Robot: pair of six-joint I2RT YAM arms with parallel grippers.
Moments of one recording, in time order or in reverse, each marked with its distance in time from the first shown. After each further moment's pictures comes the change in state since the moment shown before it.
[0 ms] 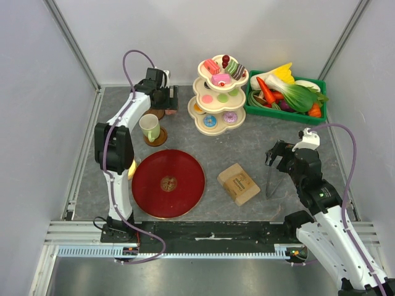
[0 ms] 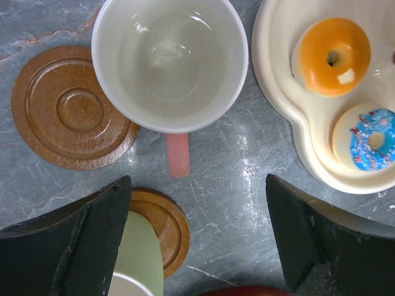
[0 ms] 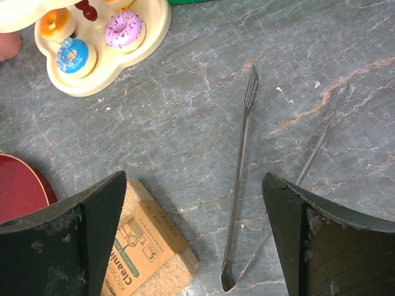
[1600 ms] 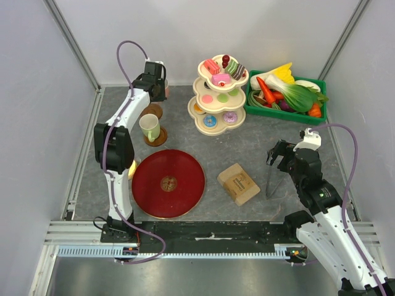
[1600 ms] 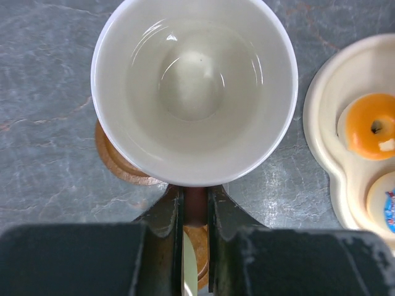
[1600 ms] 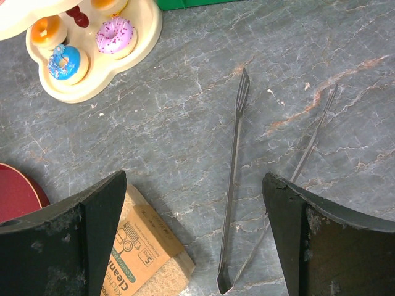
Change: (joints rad) left arm 0.000 0.044 0.105 0.003 -0.227 -0.020; right arm 0.000 0.000 0.000 0.000 0.035 0.003
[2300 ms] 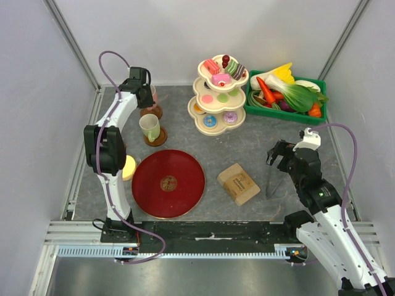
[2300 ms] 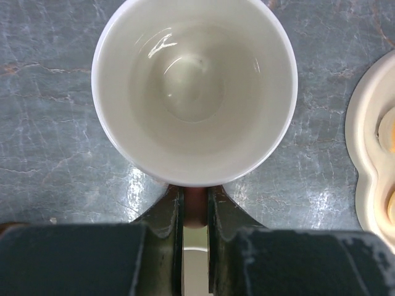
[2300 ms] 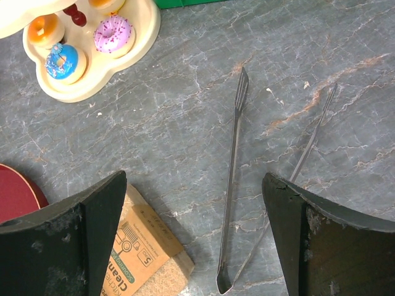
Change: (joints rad) left arm 0.115 -0.082 -0.138 0.012 0.051 -0.110; right arm 0.000 0.004 0.000 0.000 0.003 0.002
